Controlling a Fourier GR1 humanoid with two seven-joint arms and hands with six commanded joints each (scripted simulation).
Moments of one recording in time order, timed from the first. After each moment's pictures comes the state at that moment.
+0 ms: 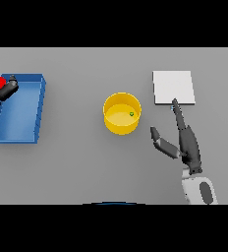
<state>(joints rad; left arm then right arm) -0.49 0.72 -0.37 -1.17 0.00 0.39 0.56 0.07 -0.05 0.15 -1.65 0.30 -0.08 -0.18</state>
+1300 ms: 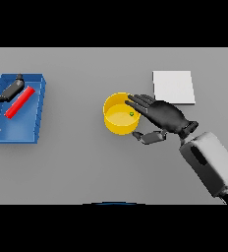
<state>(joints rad) -0.52 0.71 -0.42 -1.10 -0.03 0.32 0.47 -0.42 -0.41 0.46 -1.46 0.71 0.28 -0.14</state>
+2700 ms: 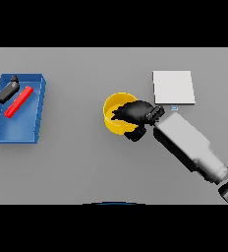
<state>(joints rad) -0.49 0.73 -0.41 -1.11 -0.02 0.32 0.44 -0.75 -0.29 0.69 -1.04 0.87 0.53 -0.14</state>
